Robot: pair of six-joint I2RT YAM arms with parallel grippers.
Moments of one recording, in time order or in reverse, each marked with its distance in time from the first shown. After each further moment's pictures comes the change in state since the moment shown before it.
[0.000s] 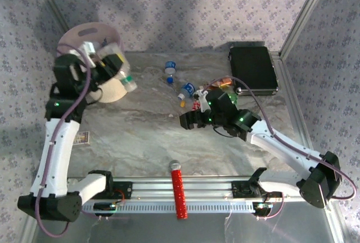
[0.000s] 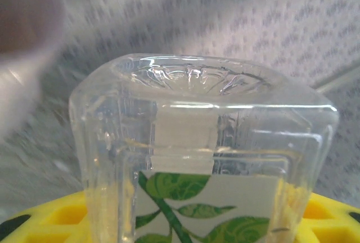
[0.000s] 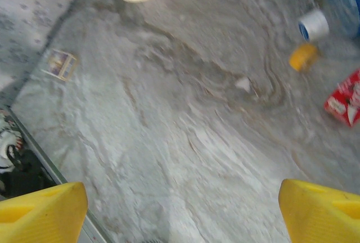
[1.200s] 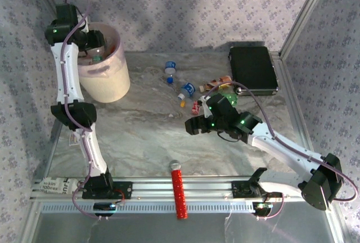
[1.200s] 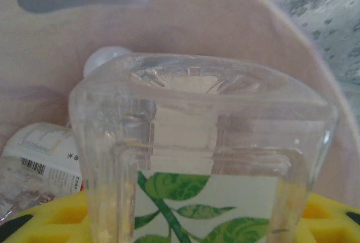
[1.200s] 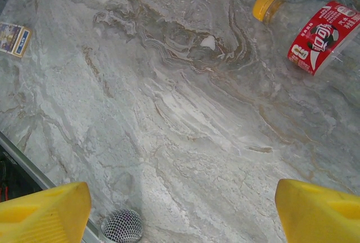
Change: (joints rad) left arm 0.176 1.104 1.336 -0.816 -0.245 0.558; right arm 0.003 -0.023 -0.026 -0.106 0.060 0.006
